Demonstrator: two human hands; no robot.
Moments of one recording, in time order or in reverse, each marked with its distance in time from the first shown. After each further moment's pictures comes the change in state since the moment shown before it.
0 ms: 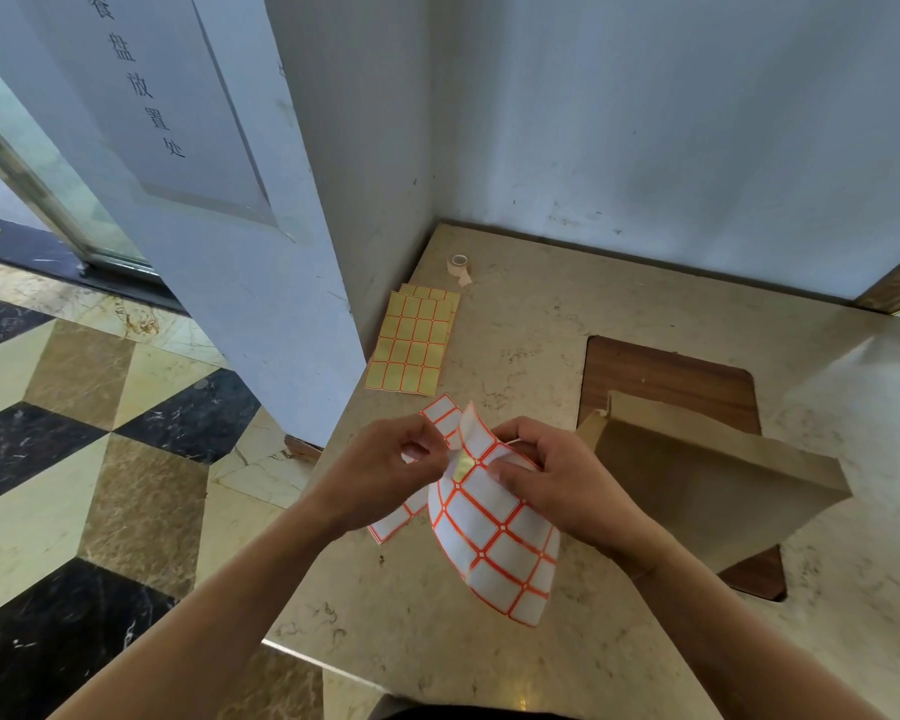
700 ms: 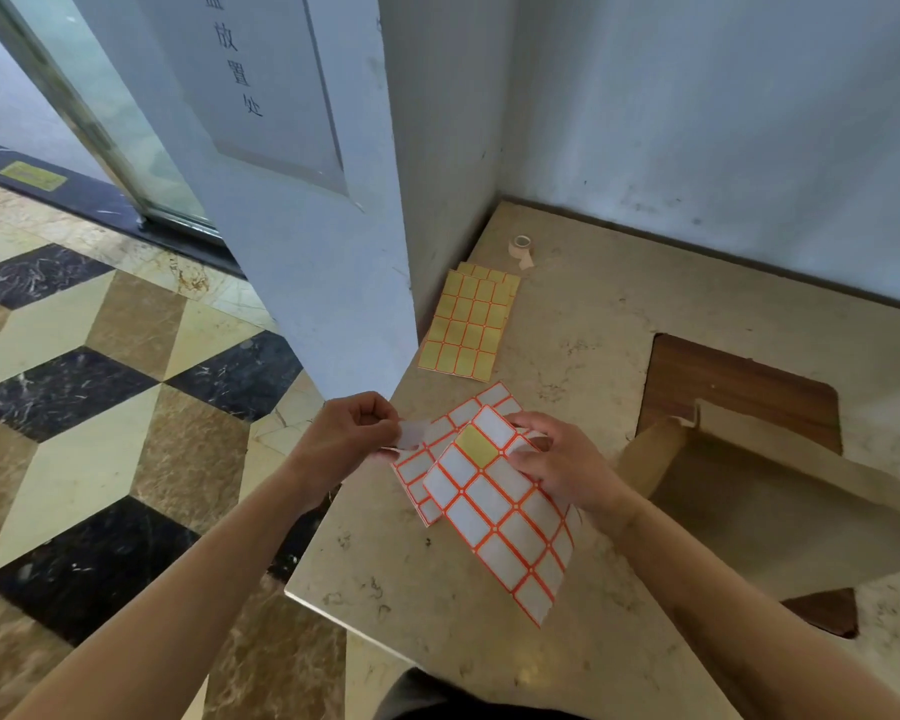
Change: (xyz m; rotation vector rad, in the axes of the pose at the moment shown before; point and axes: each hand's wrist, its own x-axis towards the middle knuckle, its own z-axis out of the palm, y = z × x) left_hand -0.014 -0.069 -0.061 -0.354 0.196 -0.283; right_hand 0.068 0.024 0.047 0.086 -0.082 0.247
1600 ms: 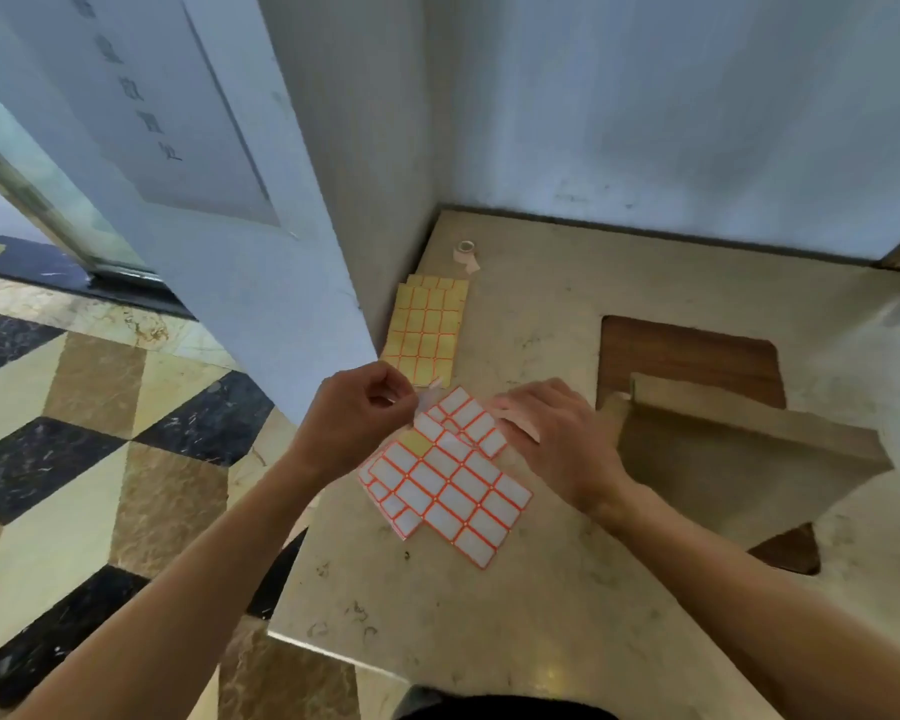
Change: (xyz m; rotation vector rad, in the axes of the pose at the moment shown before) left_hand 0.011 0.062 0.042 0.416 0.019 0.416; right_hand -0.020 0.014 -0.031 -0.656 0.593 -0.736
